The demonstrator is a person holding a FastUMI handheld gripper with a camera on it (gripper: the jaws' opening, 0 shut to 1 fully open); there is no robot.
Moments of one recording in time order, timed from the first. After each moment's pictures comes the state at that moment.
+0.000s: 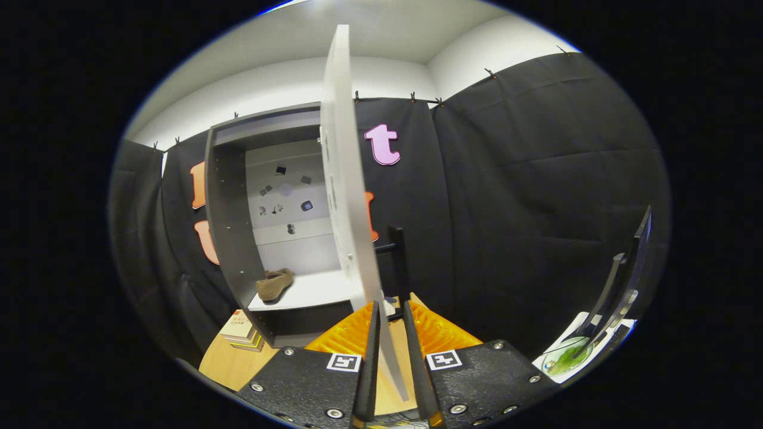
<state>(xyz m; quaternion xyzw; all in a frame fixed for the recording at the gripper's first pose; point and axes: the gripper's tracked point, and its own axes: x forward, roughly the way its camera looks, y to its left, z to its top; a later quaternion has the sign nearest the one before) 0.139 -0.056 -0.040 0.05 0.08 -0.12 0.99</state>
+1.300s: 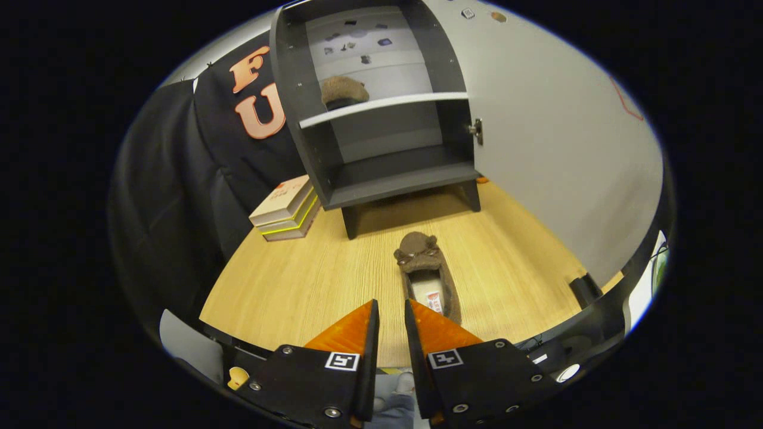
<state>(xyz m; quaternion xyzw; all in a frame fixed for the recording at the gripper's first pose) 0.157 0.144 -0.401 0.06 0.36 0.04 0.93</state>
